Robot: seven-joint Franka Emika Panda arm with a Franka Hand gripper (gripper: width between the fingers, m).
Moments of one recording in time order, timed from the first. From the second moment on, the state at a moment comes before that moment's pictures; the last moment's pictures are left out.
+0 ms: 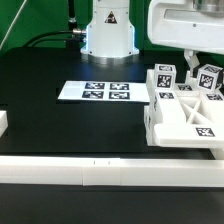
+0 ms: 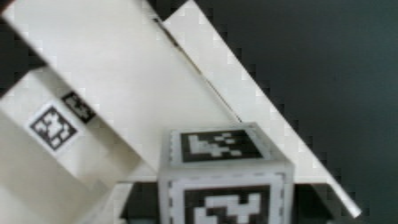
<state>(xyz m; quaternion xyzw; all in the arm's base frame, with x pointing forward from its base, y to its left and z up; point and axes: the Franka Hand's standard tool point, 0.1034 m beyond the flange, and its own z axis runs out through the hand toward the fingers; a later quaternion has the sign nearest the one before) 0.575 0.128 0.114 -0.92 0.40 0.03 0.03</state>
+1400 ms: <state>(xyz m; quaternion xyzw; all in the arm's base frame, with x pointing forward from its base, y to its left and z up) 0.552 0.116 0.113 -0.59 0.80 0.05 0.03</state>
